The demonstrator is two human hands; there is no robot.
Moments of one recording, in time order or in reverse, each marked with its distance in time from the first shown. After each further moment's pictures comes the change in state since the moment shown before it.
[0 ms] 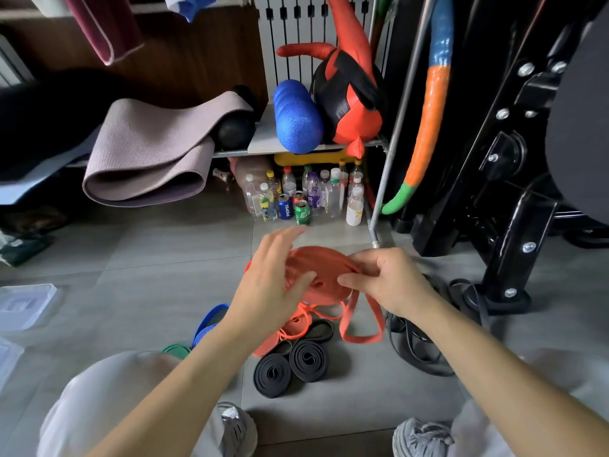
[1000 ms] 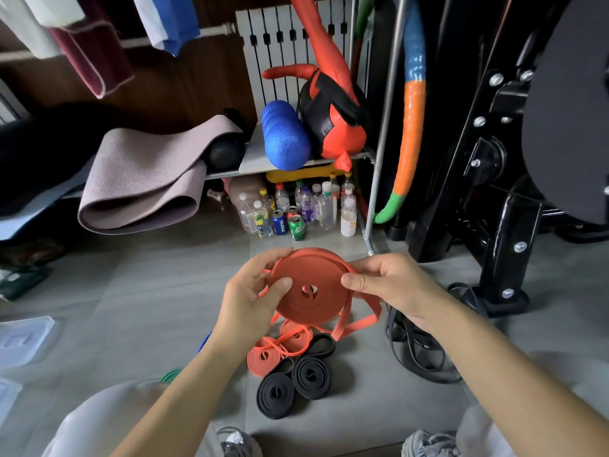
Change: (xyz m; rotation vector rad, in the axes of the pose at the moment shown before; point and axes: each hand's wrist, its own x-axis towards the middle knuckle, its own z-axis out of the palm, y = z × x) left_hand 0.003 0.004 -0.004 -0.580 0.063 -0.196; right_hand -0.006 -0.010 -0.024 0.314 -0.076 0.082
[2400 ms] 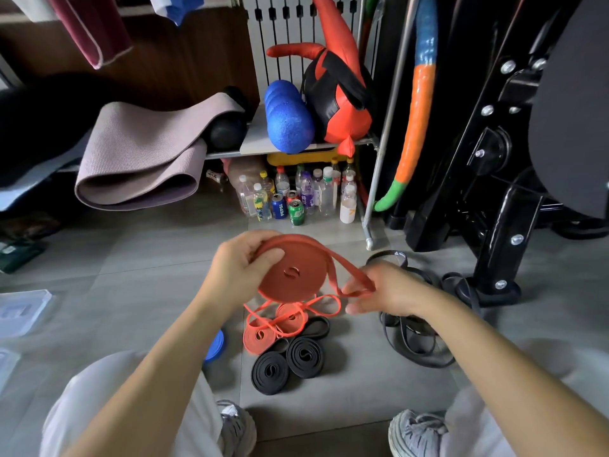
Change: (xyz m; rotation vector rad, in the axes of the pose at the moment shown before) left_hand 0.012 0.008 -0.019 0.287 -0.018 0.004; right_hand 0.009 0.033 -0.005 -0.674 -0.141 0.171
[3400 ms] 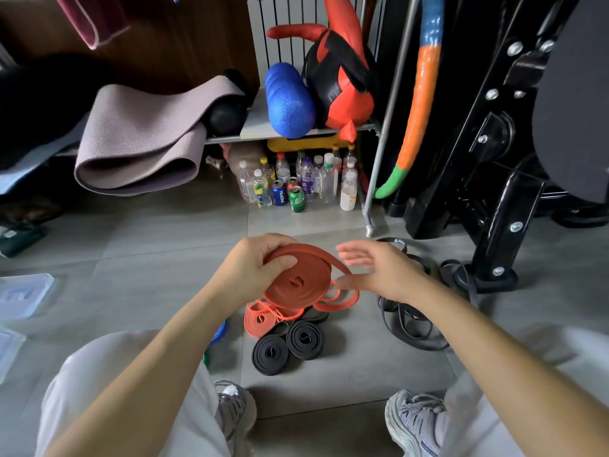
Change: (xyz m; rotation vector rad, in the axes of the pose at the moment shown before) left_hand -0.014 -0.004 0.004 0.125 -0.244 -0.047; right_hand -0.009 -0.005 0.012 0.218 0.106 -0.064
